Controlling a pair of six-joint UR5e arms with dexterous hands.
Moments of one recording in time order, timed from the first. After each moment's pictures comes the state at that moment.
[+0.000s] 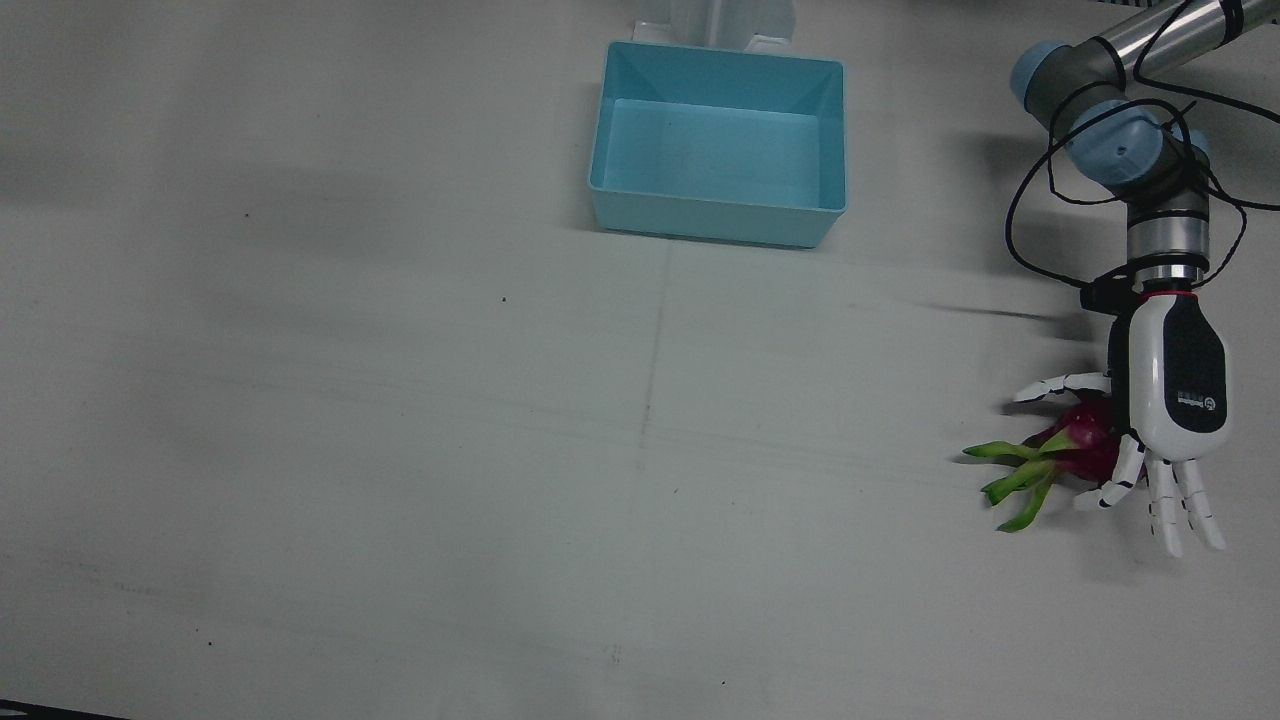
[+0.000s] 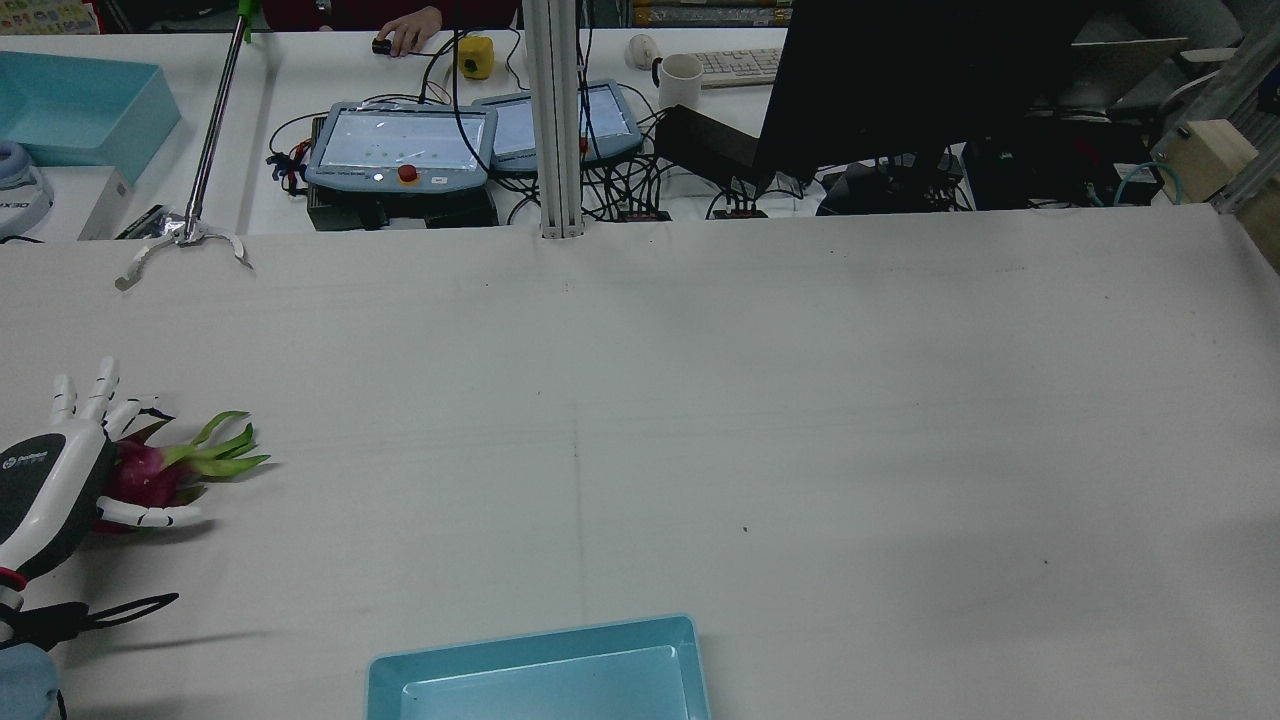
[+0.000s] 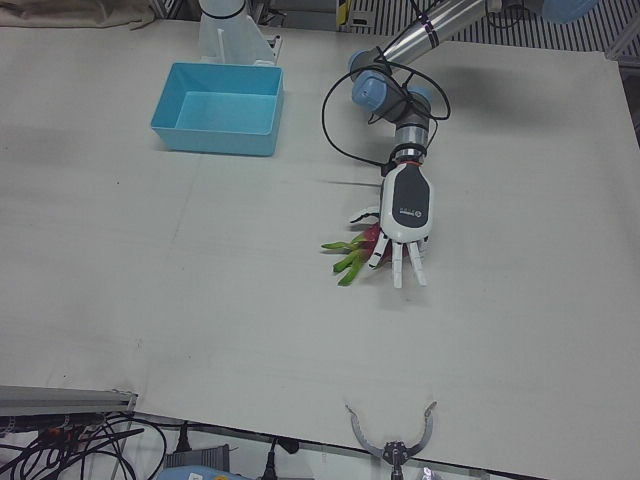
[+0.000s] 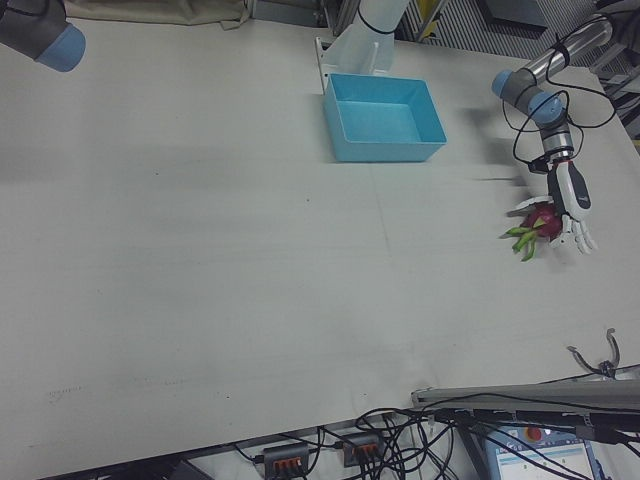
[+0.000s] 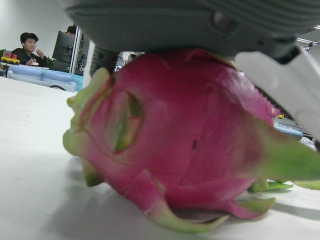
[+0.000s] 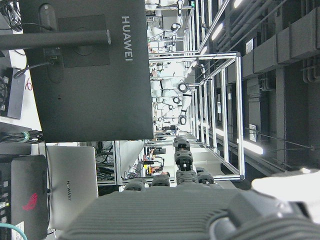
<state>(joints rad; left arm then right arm) -0.46 -1.66 -1.75 0.50 0.58 1.15 1.48 -1.54 1.58 -3.20 -1.44 0.08</state>
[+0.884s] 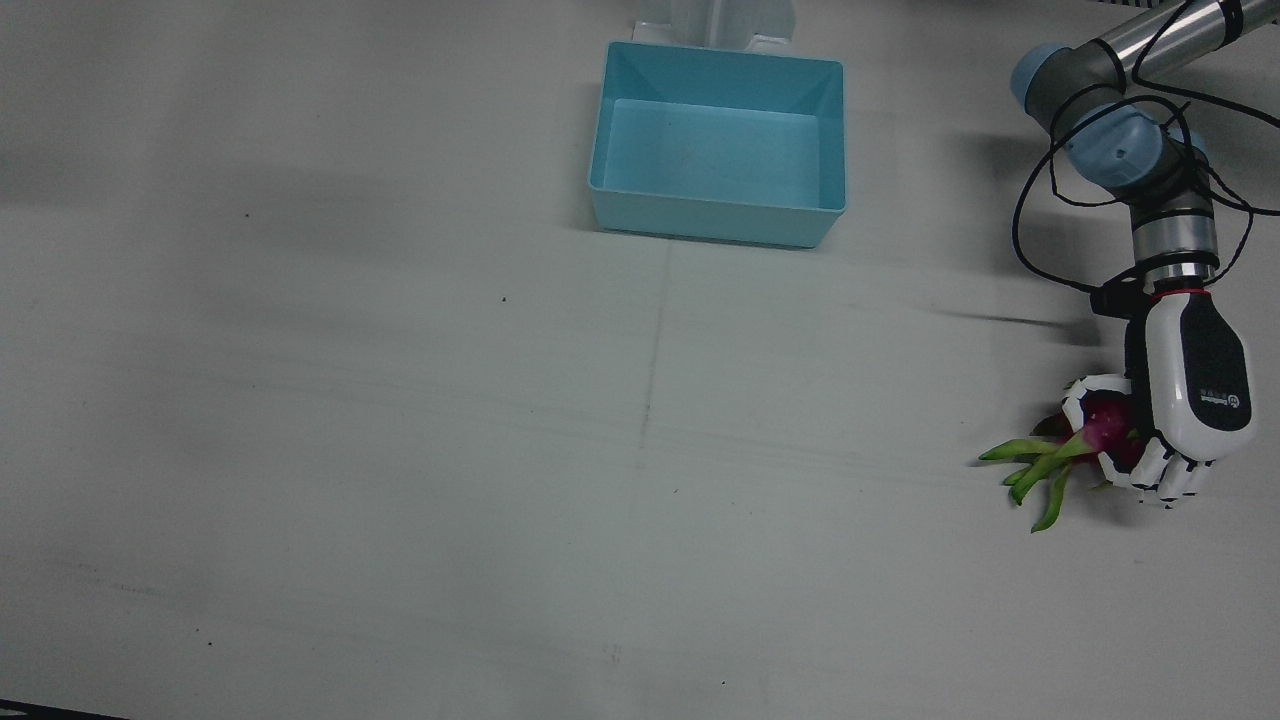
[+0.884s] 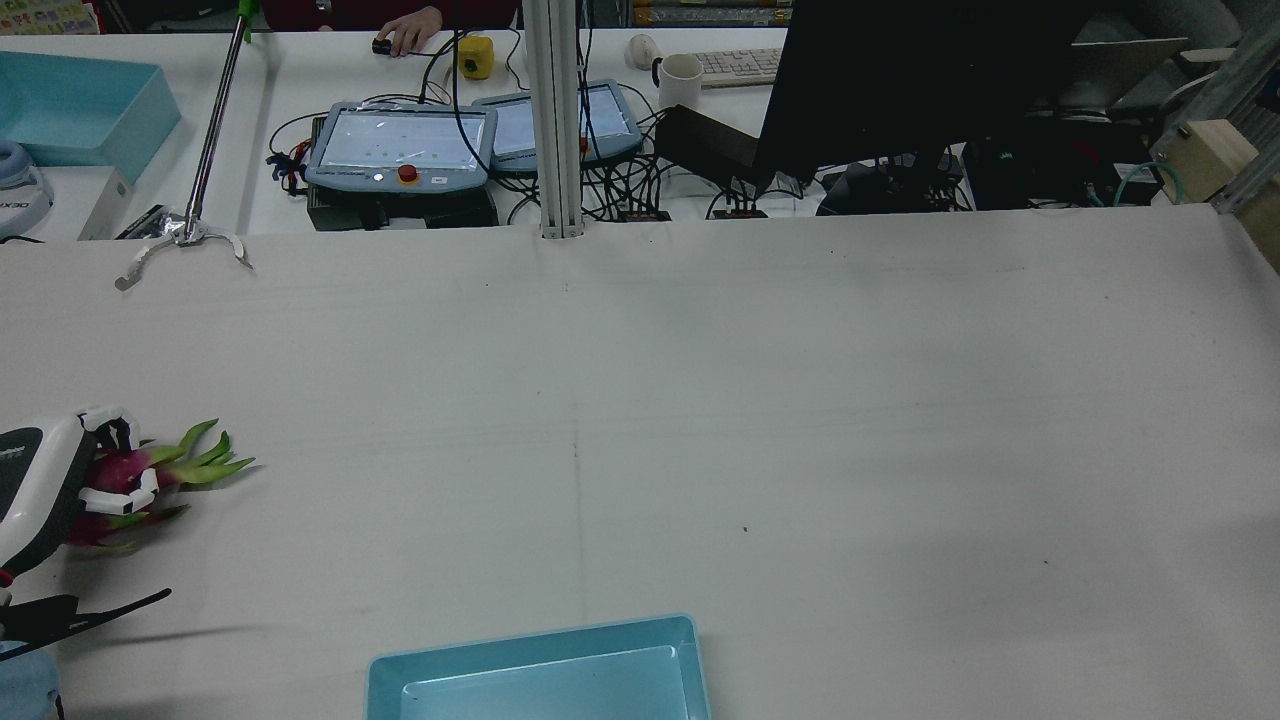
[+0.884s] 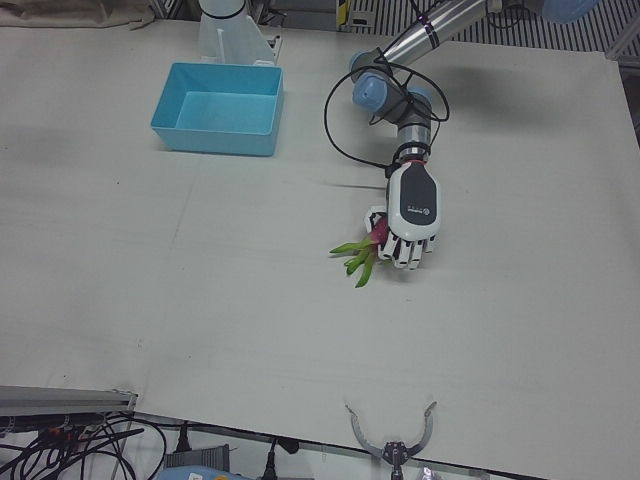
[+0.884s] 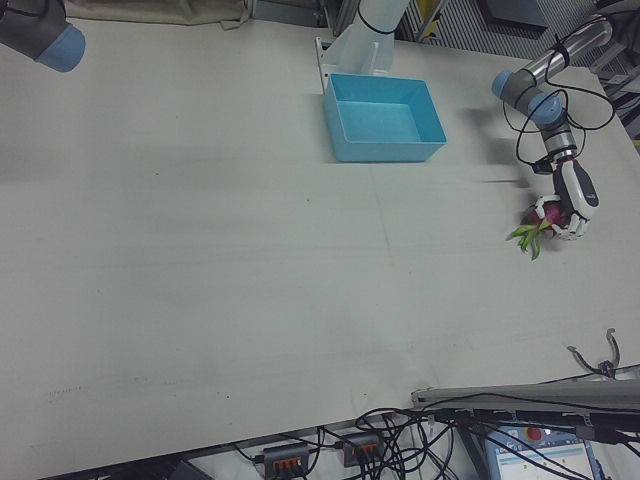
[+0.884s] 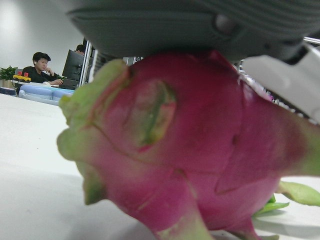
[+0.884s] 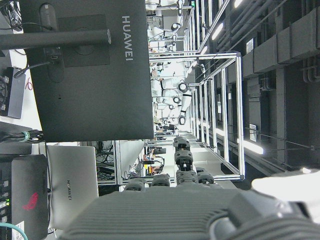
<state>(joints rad) -0.46 -1.66 -1.74 0.50 0.50 1.15 1.48 -1.54 1.58 -3.20 -1.44 0.08</state>
